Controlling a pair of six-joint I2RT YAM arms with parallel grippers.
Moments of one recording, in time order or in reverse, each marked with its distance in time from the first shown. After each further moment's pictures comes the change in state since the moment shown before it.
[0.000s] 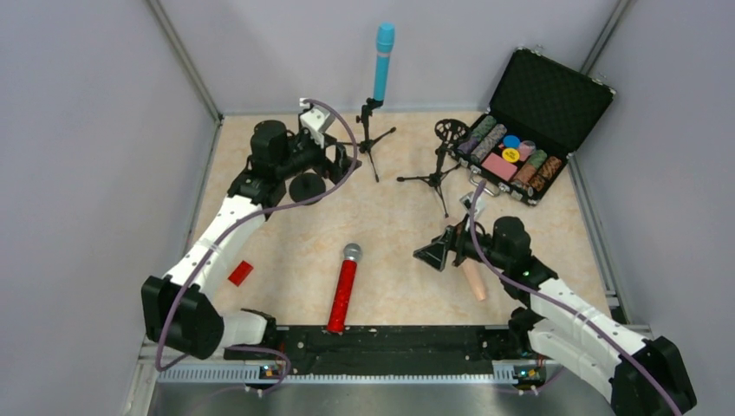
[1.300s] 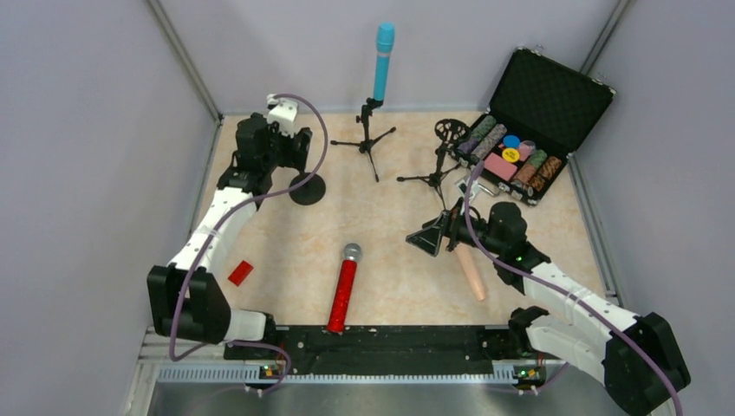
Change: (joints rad) left arm 0.154 0.014 -0.027 -0.064 -0.539 0.168; right arm 0.000 0.152 0.120 0.132 -0.045 0.044
